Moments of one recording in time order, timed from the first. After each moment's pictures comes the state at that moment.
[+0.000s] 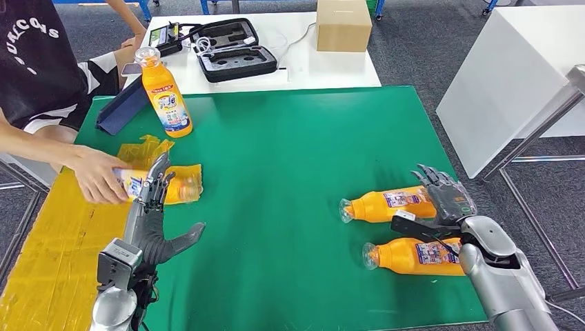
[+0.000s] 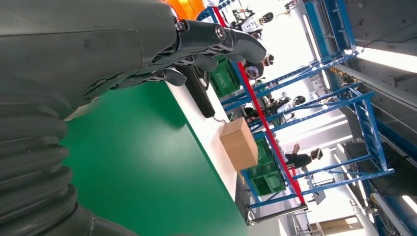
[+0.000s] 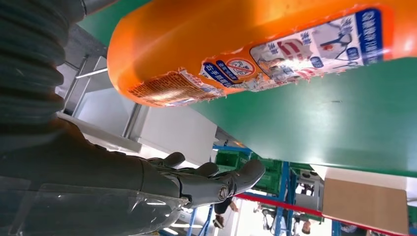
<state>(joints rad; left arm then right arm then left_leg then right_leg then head) -0.01 -0.17 -0.05 -1.61 -0.31 0.01 -0.45 -0.26 -0.41 0.13 -1.12 1.08 -0.10 -0.28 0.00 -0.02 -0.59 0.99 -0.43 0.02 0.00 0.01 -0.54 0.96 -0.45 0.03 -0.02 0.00</state>
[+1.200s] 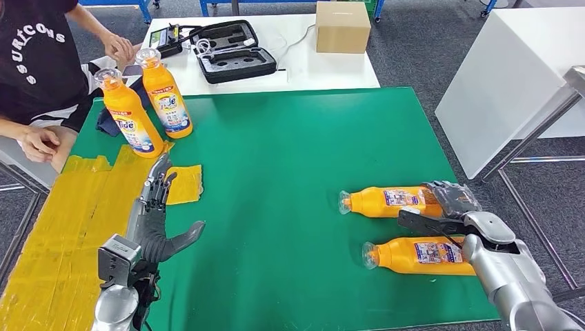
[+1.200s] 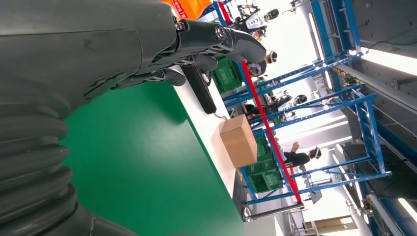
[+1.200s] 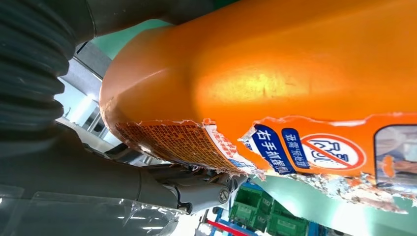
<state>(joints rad) -0.02 -0.17 -0.05 -1.58 -0.27 0.01 -0.45 -0.45 -0.42 0.20 -0.75 1.16 -0.07 -0.27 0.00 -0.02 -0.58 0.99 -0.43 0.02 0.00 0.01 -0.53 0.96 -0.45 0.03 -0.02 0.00</state>
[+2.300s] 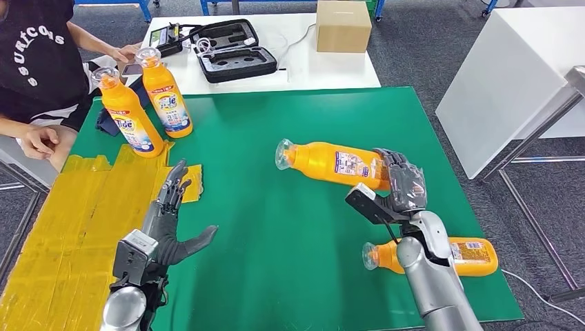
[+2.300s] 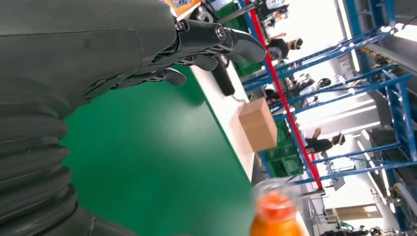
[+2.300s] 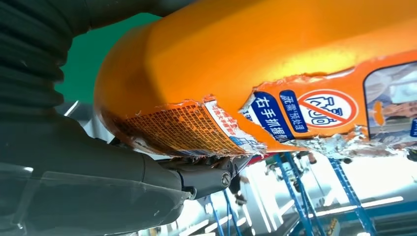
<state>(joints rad) 0.00 -0.19 -0.08 -1.57 -0.30 -0.02 -0.36 -0.27 -0.05 0.07 -1.21 0.93 -0.34 -0.27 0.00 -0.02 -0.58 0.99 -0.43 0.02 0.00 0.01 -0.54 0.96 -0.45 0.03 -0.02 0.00</state>
